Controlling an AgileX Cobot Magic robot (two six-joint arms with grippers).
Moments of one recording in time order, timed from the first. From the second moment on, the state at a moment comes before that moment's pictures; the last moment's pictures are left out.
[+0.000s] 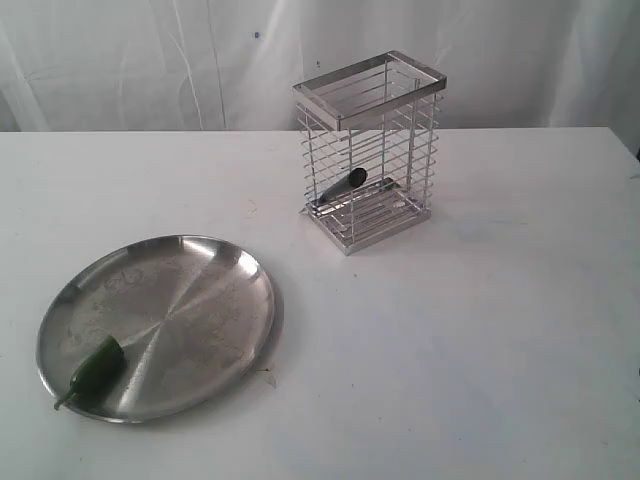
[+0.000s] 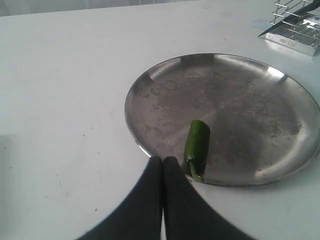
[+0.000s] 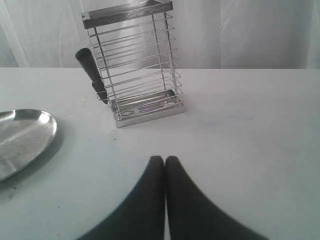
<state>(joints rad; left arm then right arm) -0.02 0.01 0.02 -0.18 0.39 0.18 0.30 0.01 -0.01 0.05 0.23 0.02</state>
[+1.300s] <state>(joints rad) -0.02 0.01 0.02 -0.18 0.39 0.18 0.46 0.53 -0.56 0.21 0.50 0.14</state>
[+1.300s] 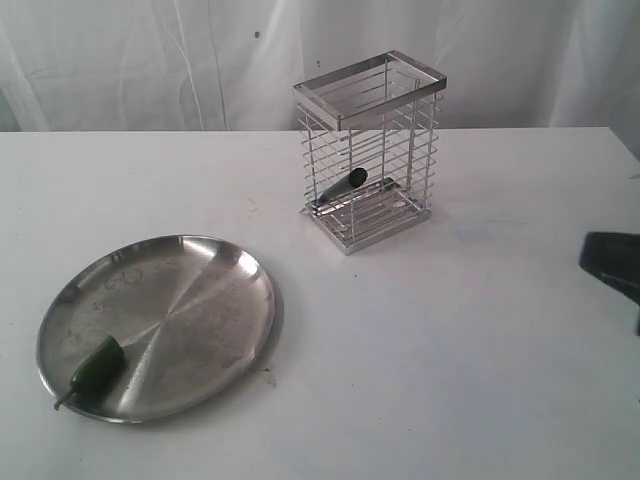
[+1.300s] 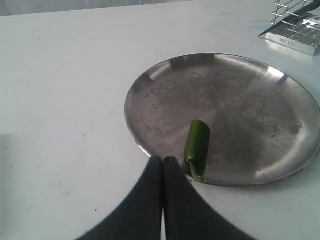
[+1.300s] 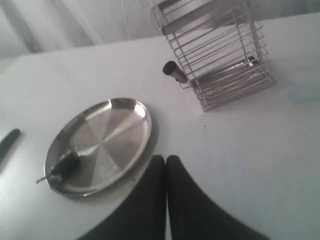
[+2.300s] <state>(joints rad) -0.02 0.01 0.02 -0.18 0.39 0.18 0.47 1.68 -1.27 0.41 0.49 0.14</state>
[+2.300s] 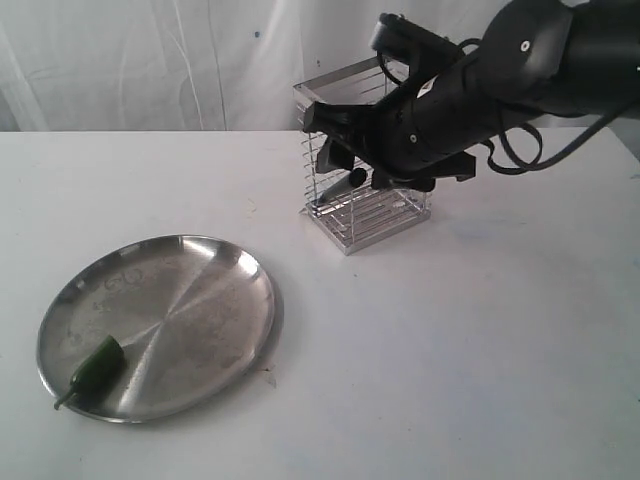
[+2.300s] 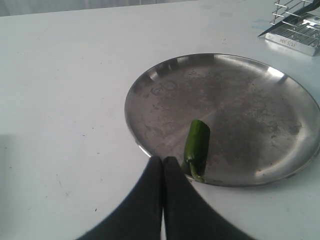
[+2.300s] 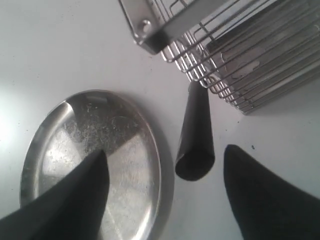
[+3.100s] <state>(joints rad) -0.02 0.01 0.02 -0.18 0.39 0.18 0.47 1.76 -1.29 0.38 0.44 0.14</state>
